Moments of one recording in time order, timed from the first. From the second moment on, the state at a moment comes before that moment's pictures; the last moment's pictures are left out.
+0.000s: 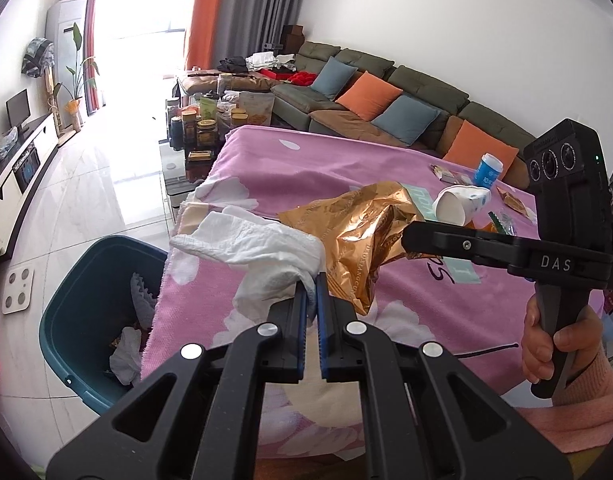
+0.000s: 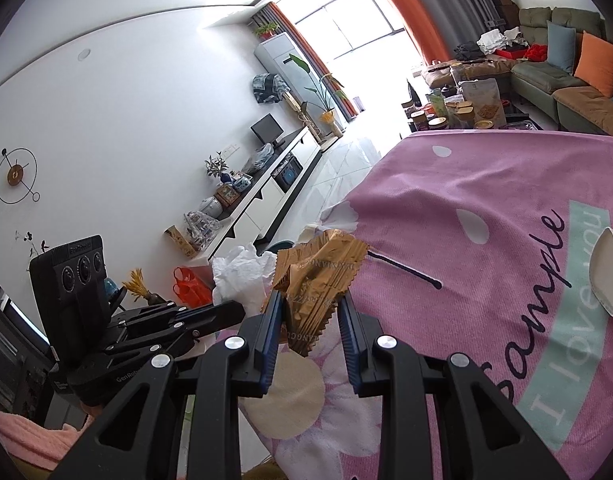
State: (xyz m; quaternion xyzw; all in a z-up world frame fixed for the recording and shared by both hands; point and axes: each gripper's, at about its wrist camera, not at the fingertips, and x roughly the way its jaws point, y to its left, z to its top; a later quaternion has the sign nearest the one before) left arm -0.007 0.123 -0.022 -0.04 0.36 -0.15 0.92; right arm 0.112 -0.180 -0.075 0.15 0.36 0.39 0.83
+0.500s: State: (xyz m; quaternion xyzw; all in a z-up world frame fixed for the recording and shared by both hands) left arm -0.002 0.137 -0.025 -0.04 0.36 -0.12 0.92; right arm 0.121 -0.156 -0.074 0.14 0.36 0.41 0.82
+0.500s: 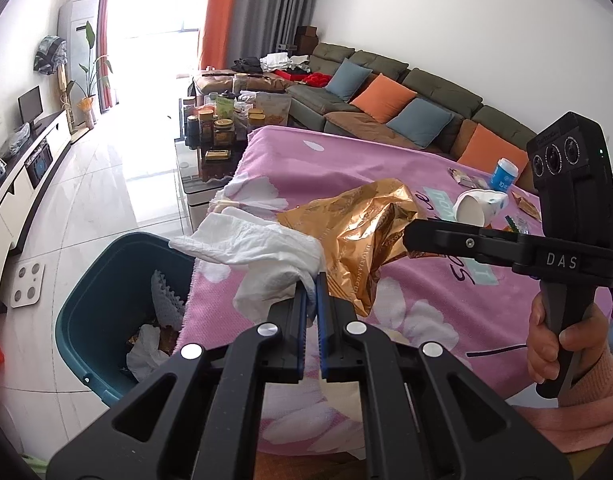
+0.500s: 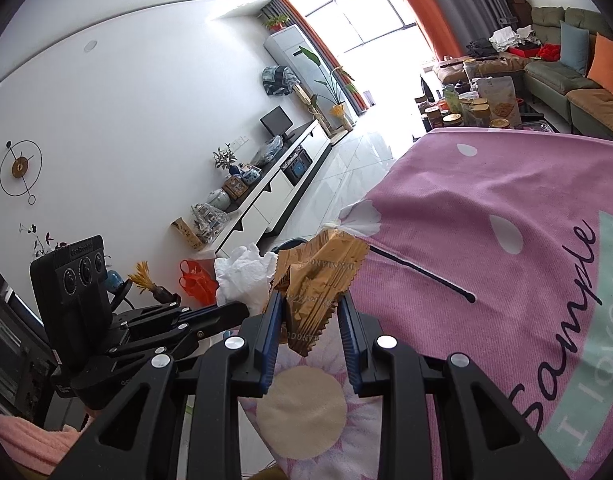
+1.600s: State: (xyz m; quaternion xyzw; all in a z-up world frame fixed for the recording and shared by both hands) left arm 0.013 0.184 -0.038 -0.05 0.36 -0.05 0.93; right arm 0.137 -0.099 -0.079 0.11 0.38 0.44 0.81
